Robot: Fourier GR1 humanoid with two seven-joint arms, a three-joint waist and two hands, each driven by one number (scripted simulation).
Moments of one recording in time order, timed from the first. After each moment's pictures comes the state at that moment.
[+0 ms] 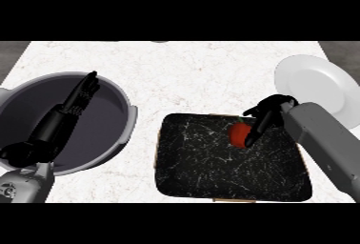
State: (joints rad) left arm -0.18 0.41 -0.16 -1.63 0.12 -0.04 -0.05; right arm -0.78 -0.48 0.62 -0.77 -0.73 0.45 1.04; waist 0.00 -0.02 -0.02
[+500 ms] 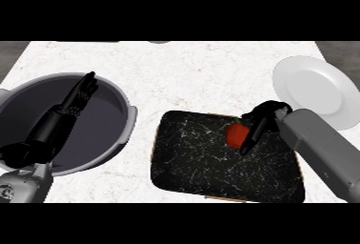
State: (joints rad) left arm -0.17 0.41 -0.14 -1.63 0.12 -0.05 -0.04; right arm -0.75 -0.47 0.67 -0.83 -0.73 0.41 1.04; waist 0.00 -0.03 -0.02
